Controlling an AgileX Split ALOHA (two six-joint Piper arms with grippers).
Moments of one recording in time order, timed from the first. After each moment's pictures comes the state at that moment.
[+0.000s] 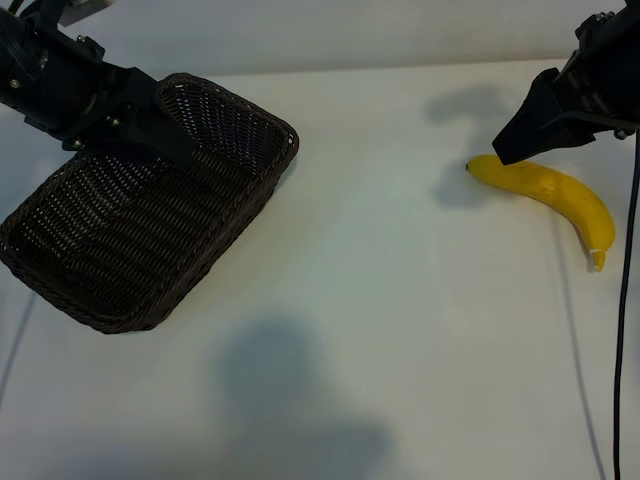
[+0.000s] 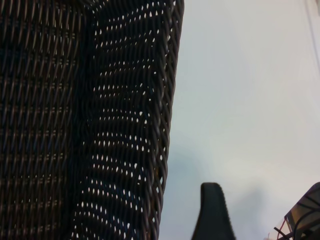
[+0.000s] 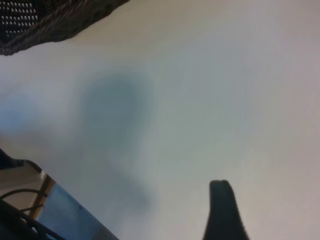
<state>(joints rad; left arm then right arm) -0.05 1.68 -1.37 -0.65 1.18 0.44 0.17 1.53 -1.34 0.58 1.20 -0.49</state>
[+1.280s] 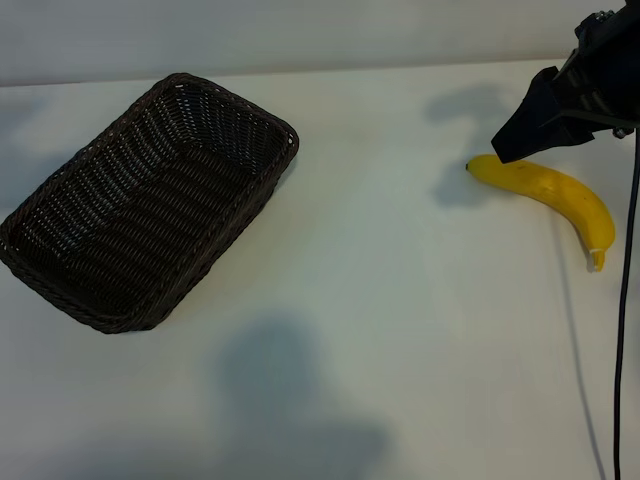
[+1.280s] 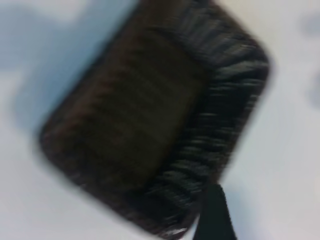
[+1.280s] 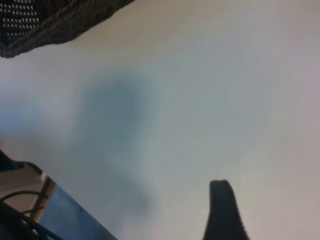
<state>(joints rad) 0.18 1.19 -1.32 -0.34 1.18 -0.02 0.17 1.53 -1.34 0.58 1.20 -0.49</state>
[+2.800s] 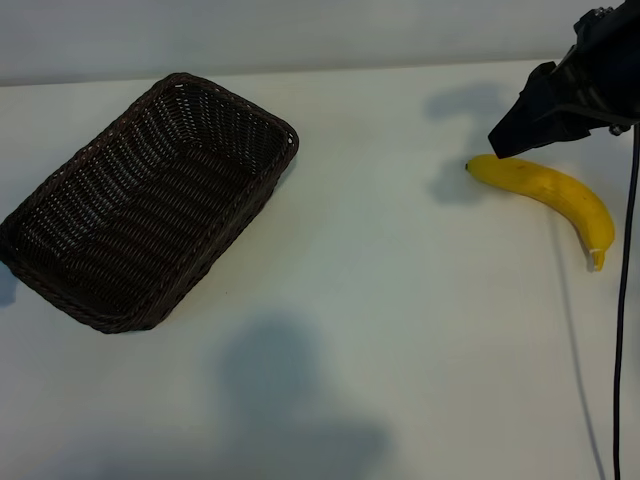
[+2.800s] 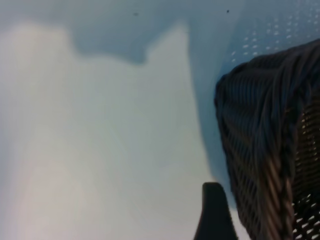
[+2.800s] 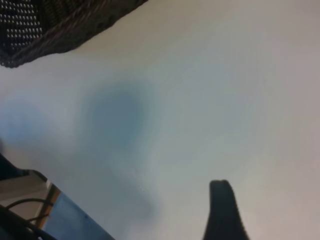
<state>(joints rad) 0.38 1.40 -0.76 -0.43 0.68 -0.14 0.17 1.53 -1.34 0.59 1.19 -0.47</state>
